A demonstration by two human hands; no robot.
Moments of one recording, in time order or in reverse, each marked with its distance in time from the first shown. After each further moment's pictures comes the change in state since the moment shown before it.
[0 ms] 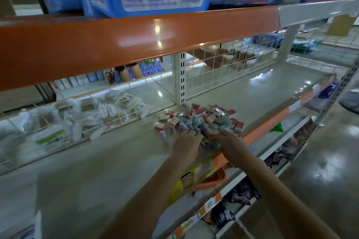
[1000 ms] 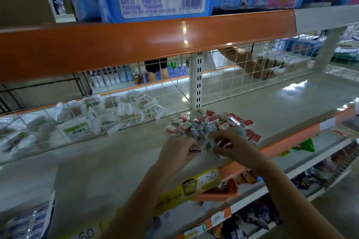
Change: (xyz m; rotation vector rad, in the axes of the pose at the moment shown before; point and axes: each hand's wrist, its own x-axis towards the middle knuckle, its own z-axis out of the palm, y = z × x) left_hand -0.028 -0.024 -0.015 -0.150 0.207 -0.055; right_hand 0.009 0.004 -0.034 0.691 -0.095 -0.254
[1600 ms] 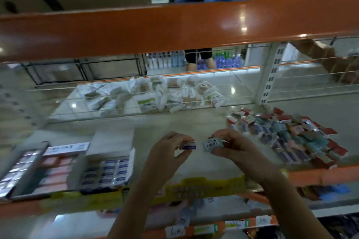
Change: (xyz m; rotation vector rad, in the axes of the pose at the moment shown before) left_hand -0.150 -0.061 -0.090 -0.130 0.278 -0.345; right_hand 0.018 -0.103 0.115 0.790 -0.271 -0.082
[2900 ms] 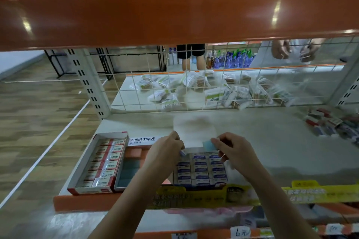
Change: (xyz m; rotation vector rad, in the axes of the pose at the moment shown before) left_hand -0.055 -0.195 -0.145 0.443 -0.345 -0.113; right_hand 0.092 0.034 0.249 -0.560 0.223 0.114
